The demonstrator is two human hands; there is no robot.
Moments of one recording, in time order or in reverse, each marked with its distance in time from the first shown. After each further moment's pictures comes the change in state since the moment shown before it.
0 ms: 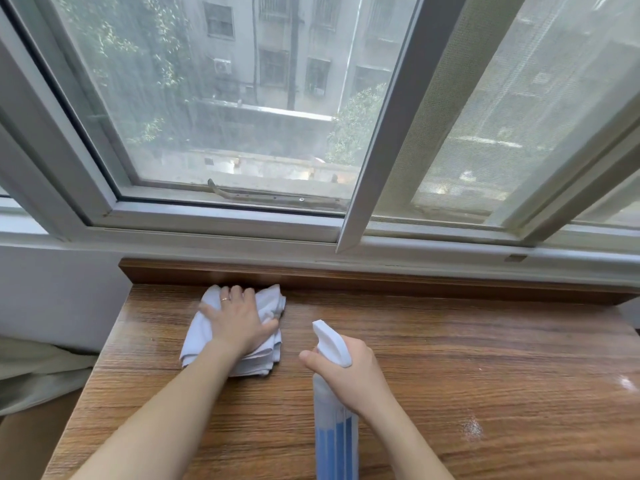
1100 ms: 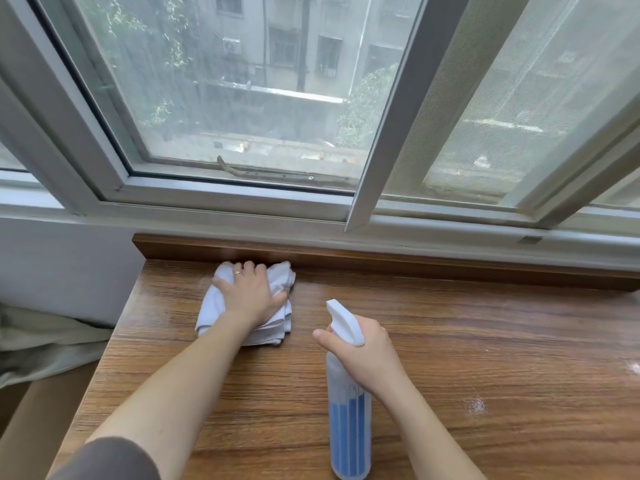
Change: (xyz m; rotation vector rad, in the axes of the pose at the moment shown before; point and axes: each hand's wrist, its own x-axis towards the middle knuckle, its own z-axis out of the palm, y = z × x) left_hand 0.005 0.003 0.004 0.006 0.057 0.006; right_hand -0.007 0.006 -0.006 -0.045 0.014 0.004
